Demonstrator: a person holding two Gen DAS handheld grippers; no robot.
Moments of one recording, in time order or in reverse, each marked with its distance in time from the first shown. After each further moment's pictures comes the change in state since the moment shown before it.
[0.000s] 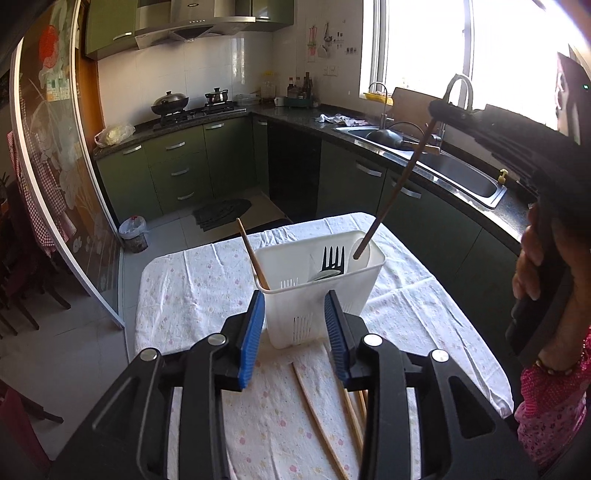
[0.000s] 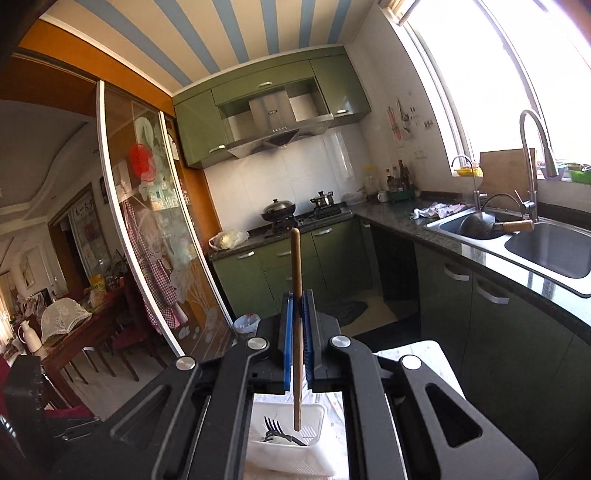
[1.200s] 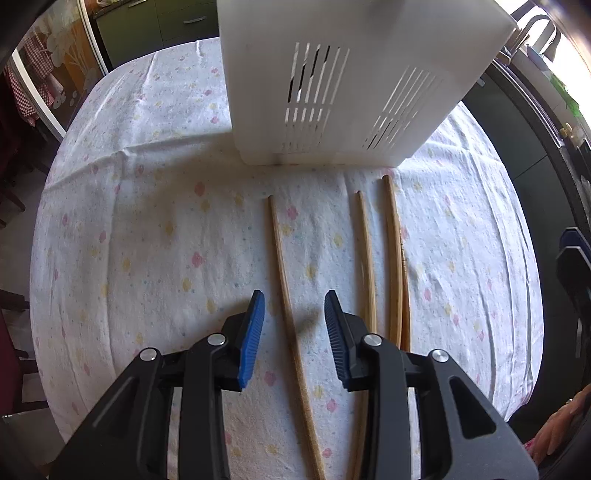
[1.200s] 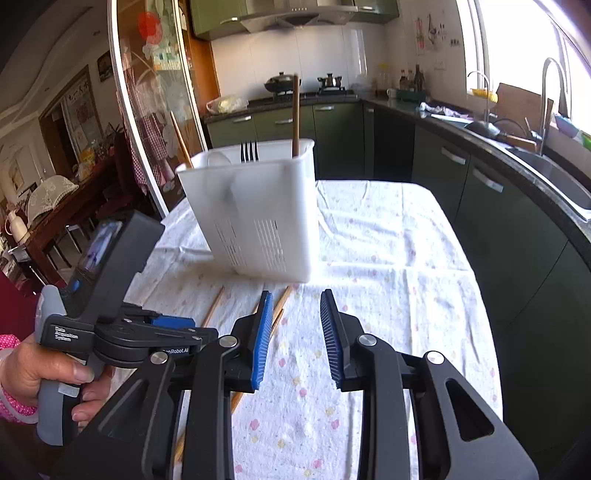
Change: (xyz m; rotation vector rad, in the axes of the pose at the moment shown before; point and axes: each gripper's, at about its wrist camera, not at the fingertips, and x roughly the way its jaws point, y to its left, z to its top) left arm 0.158 -0.017 -0.120 -0.206 0.542 0.007; right arm -0.014 -0.028 -0.219 -0.149 0.486 -0.025
